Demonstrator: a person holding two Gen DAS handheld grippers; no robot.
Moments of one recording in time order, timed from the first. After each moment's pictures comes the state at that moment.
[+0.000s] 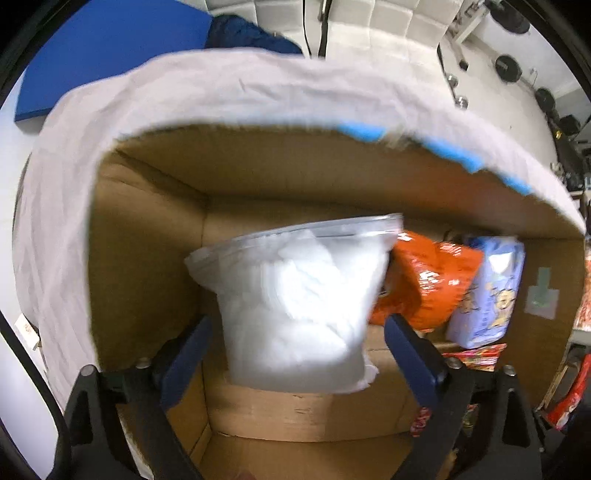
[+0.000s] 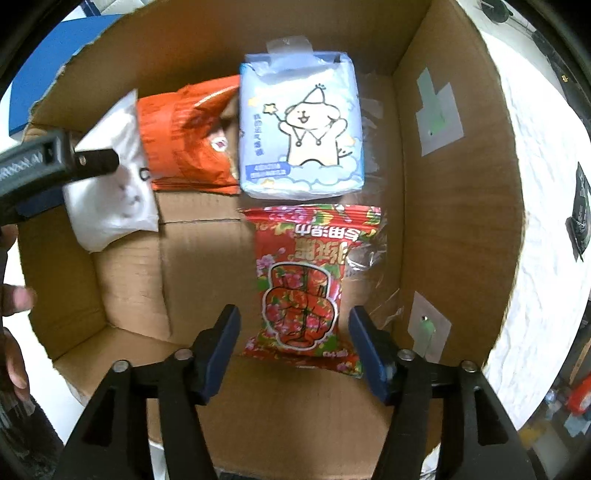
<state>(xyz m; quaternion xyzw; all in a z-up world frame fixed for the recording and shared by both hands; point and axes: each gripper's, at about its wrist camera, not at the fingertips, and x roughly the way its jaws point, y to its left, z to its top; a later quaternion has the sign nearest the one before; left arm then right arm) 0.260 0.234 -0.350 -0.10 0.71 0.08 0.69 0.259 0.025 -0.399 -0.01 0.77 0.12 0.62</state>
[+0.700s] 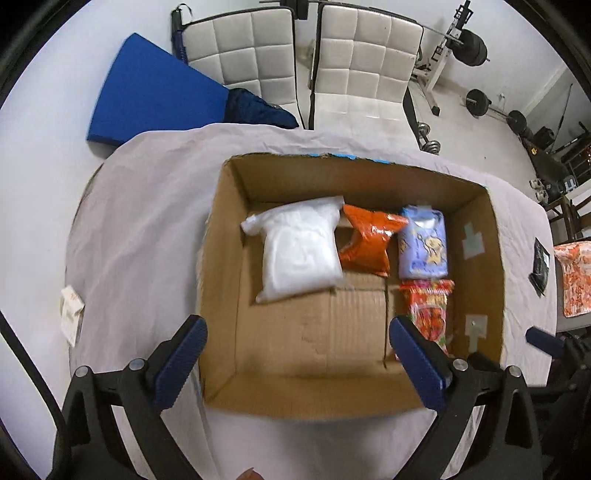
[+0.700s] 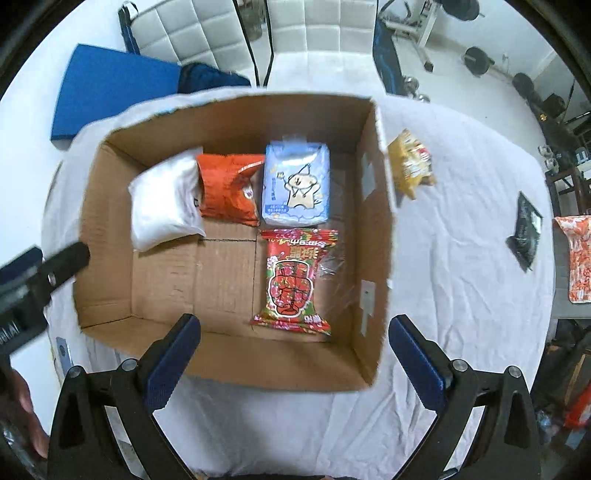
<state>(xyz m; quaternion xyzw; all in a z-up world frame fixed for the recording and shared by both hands) 0.146 0.210 -0.222 -0.07 0.61 0.08 0.78 0.218 0.000 -0.274 -0.03 0.67 0.12 0.73</state>
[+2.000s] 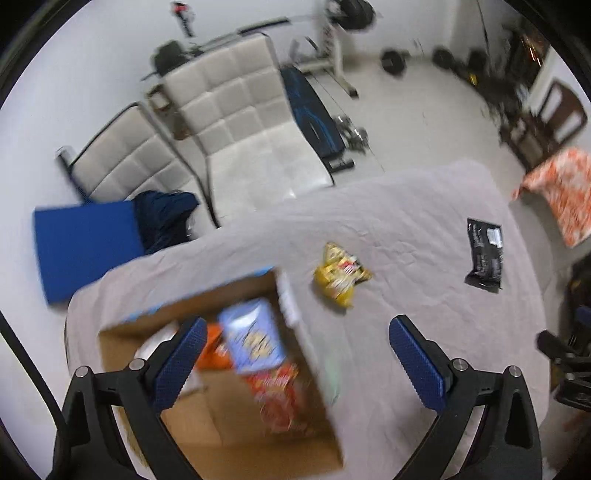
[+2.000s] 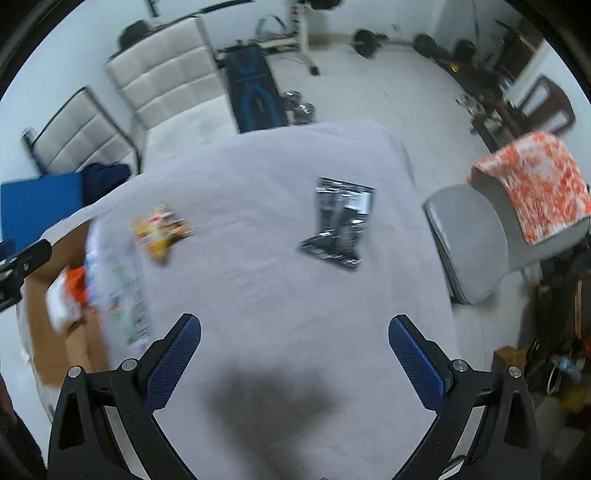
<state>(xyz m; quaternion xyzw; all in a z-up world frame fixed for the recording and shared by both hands) 0.310 -0.085 -0.209 0.12 0.60 -0.02 0.79 0.272 -0.335 -0.269 0.08 0.65 -0.03 0.76</state>
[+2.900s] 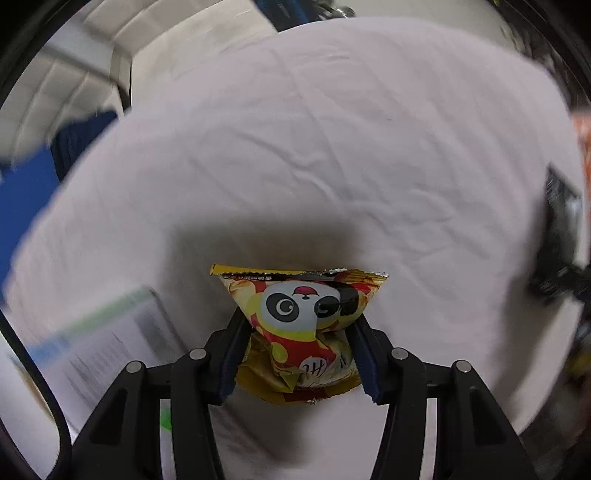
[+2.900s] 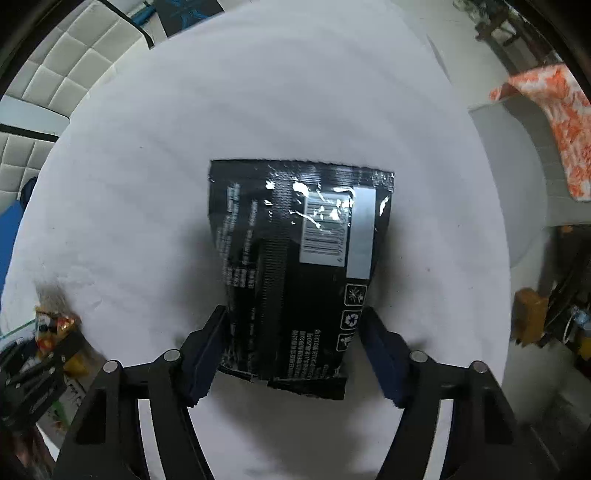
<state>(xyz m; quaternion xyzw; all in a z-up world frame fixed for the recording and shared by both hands) 0.381 -0.140 -0.414 0.06 0.77 -0.03 0.63 0.402 -0.406 -0.487 0.14 0.77 -0.05 0.63</state>
